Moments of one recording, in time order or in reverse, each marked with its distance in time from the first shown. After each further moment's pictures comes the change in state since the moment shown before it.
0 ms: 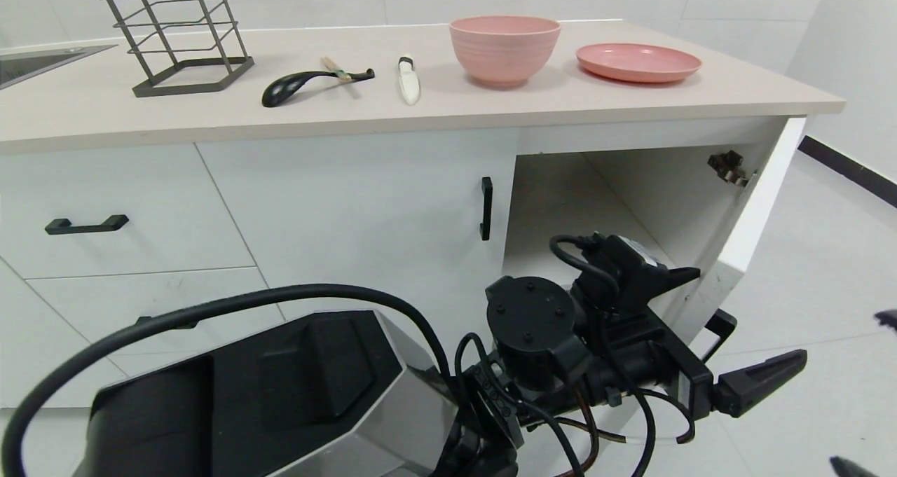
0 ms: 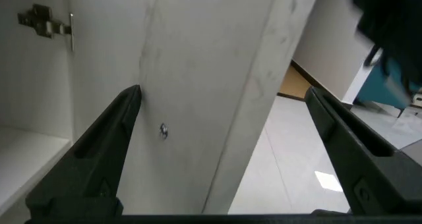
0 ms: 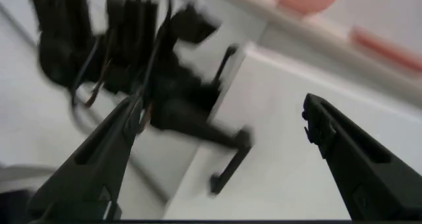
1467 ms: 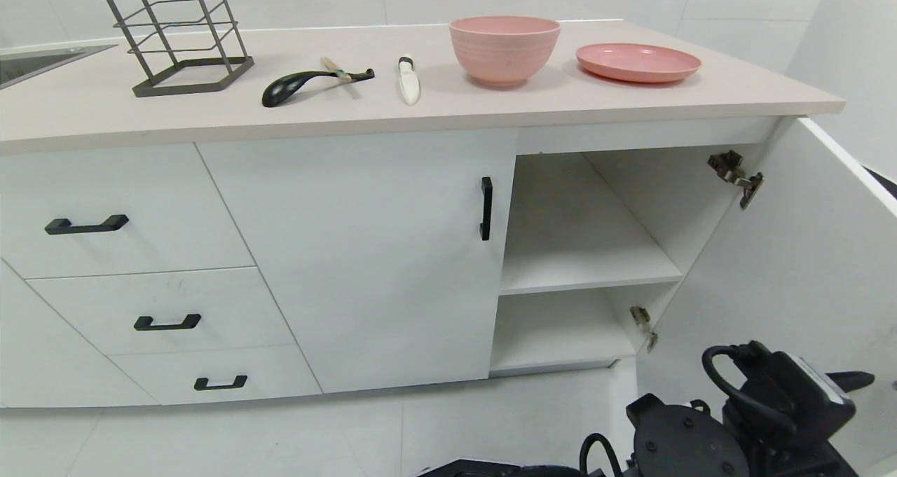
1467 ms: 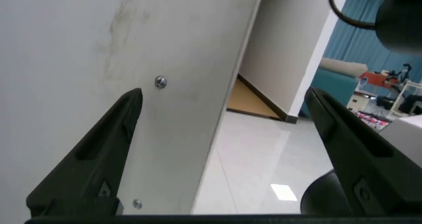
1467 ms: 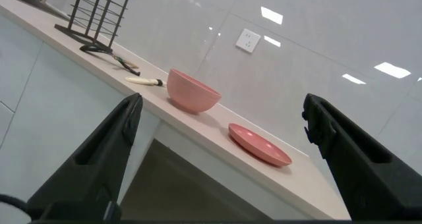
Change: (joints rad) left arm -0.209 0.287 -0.405 0.007 0.057 -0.064; right arm -0.046 0.134 -0.229 -0.368 -0.149 0.081
